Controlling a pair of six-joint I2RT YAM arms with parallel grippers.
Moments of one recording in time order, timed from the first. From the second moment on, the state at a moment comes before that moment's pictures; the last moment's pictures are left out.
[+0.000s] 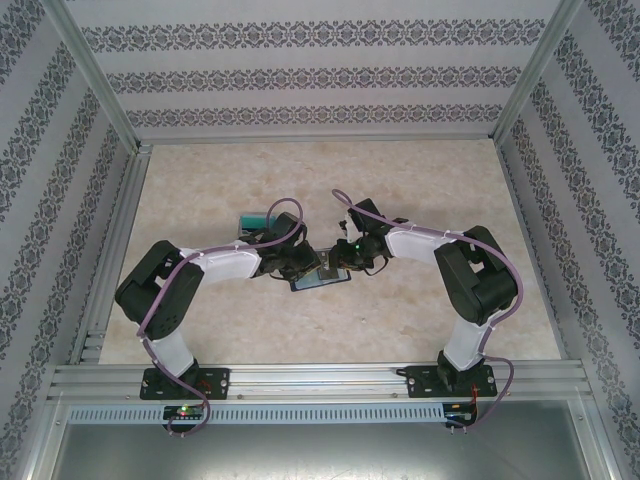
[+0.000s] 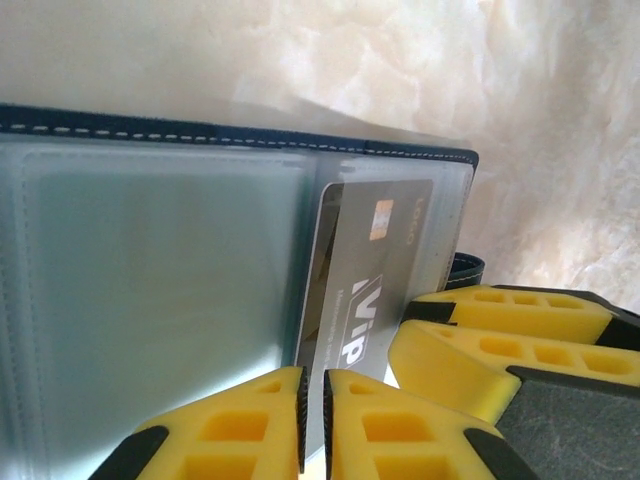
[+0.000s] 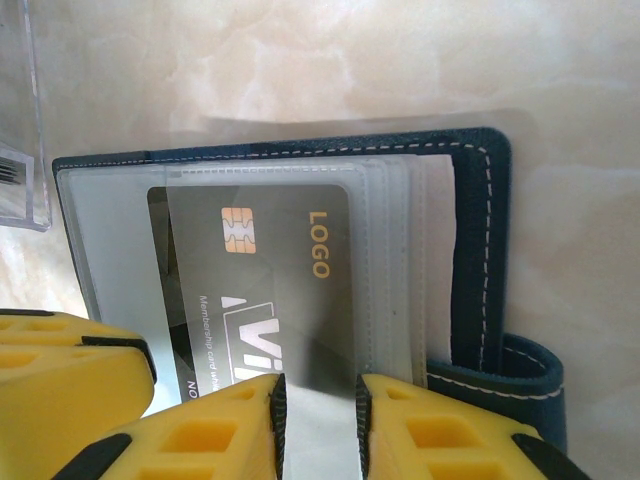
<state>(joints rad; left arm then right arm) -0.63 1.74 0.93 -0.12 0.28 -1.16 0.51 1.80 0.99 -0.35 -0.45 0.55</state>
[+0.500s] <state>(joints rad) -0.63 1.76 0.93 -0.12 0.29 -1.16 0.51 1.80 0.99 -0.35 -0.45 0.55</state>
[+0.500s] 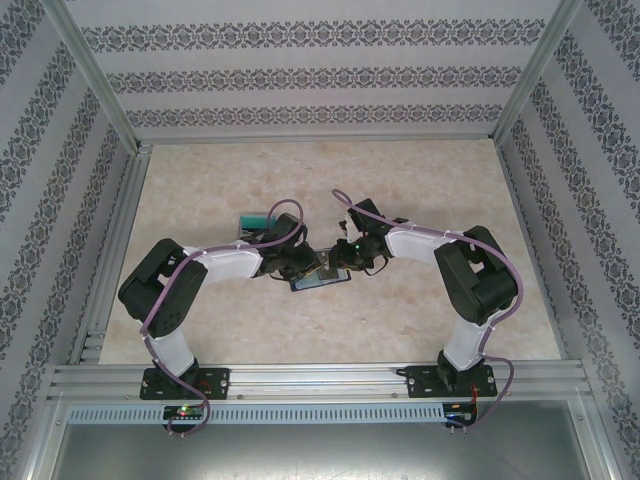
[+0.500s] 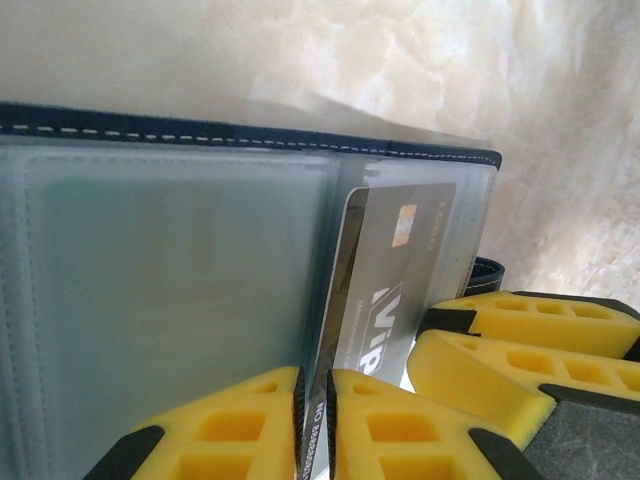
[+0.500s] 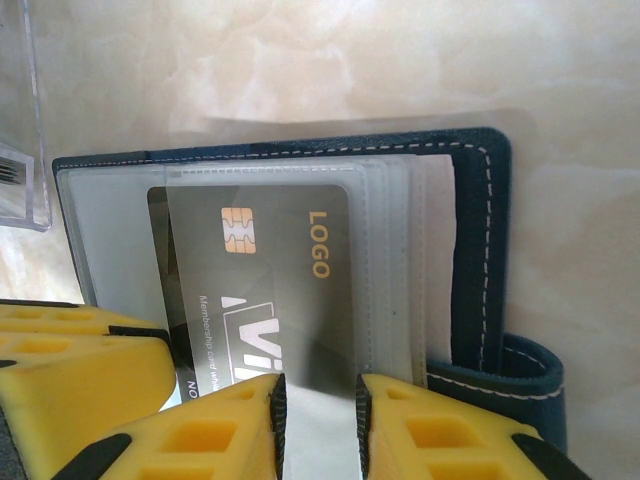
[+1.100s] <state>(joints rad) -0.63 1.78 0.90 -0.06 0.31 -1.14 0.51 1.80 0.99 -0.34 -0.45 0.55</state>
